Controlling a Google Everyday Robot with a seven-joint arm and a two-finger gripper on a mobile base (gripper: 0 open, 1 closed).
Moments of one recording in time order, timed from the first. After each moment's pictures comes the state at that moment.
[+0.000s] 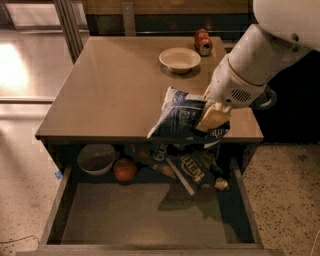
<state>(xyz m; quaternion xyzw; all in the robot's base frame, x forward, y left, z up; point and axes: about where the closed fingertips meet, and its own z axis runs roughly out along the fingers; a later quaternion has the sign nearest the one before) 0.488 -0.101 0.889 -0.65 0.74 0.08 0.18</state>
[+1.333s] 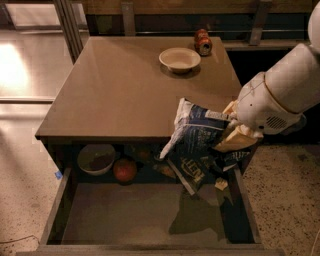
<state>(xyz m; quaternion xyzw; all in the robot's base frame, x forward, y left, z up) 0.433 -0.129 0.889 -0.65 0.72 0.10 0.22</state>
